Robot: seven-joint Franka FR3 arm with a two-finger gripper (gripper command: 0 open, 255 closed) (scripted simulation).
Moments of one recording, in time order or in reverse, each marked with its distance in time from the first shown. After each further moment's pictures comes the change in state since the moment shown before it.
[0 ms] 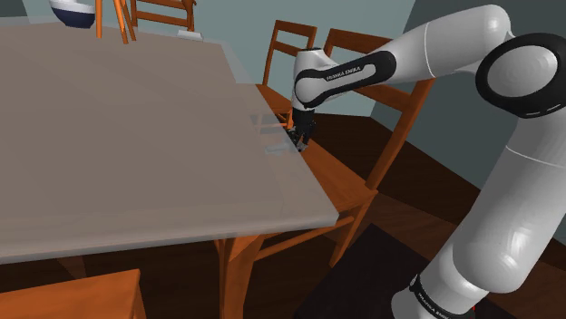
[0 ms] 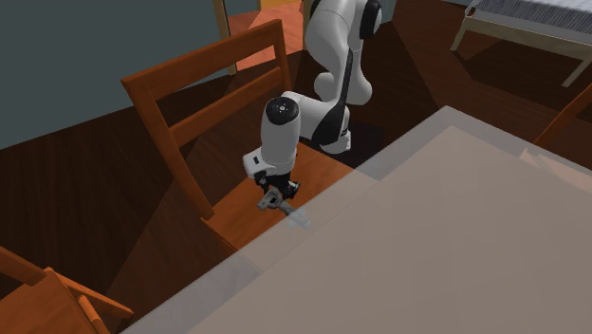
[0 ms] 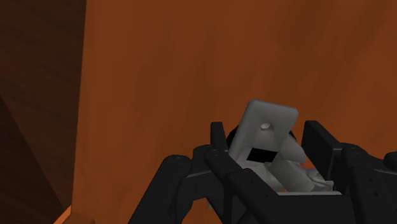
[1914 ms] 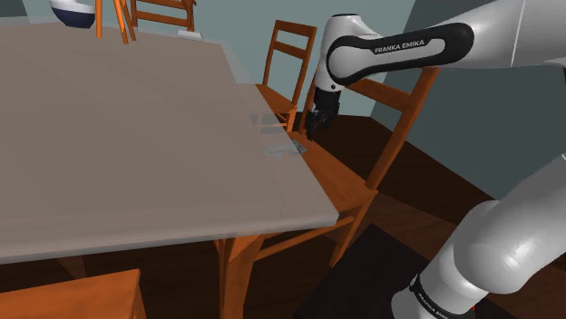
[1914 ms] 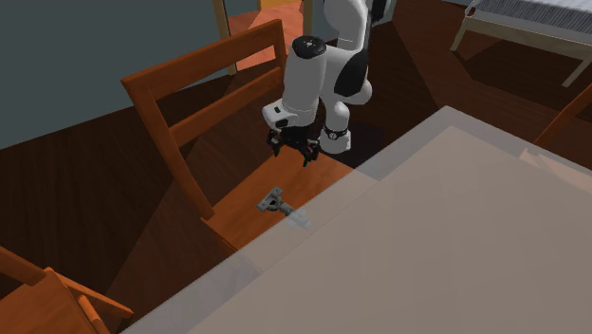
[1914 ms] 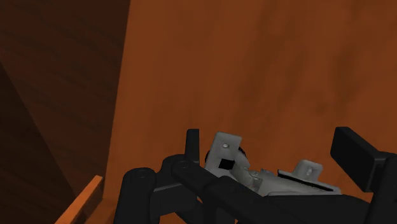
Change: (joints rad) arm 0.017 -0.341 0.015 -0.173 0.026 -0.116 -0.019
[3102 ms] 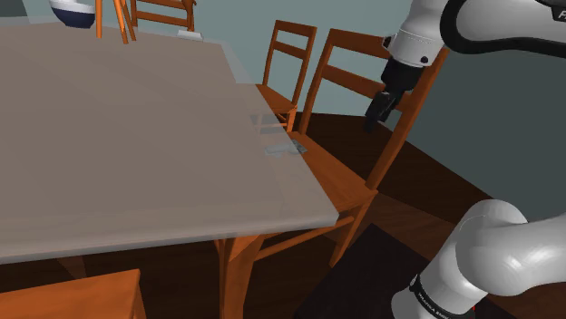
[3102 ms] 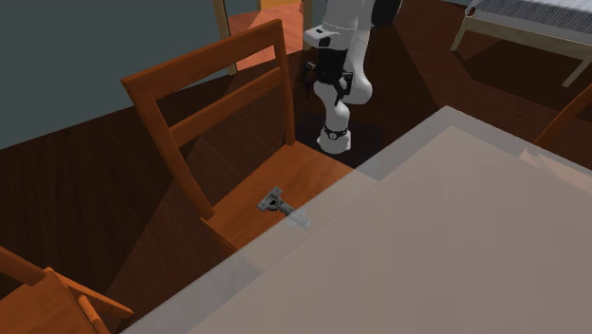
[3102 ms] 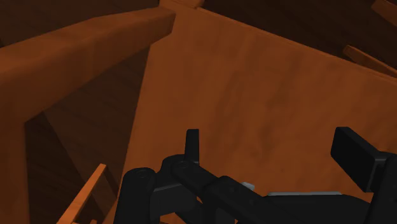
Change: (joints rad) arm 0.051 -0.618 0.022 -0.219 0.053 -0.295 -0.031
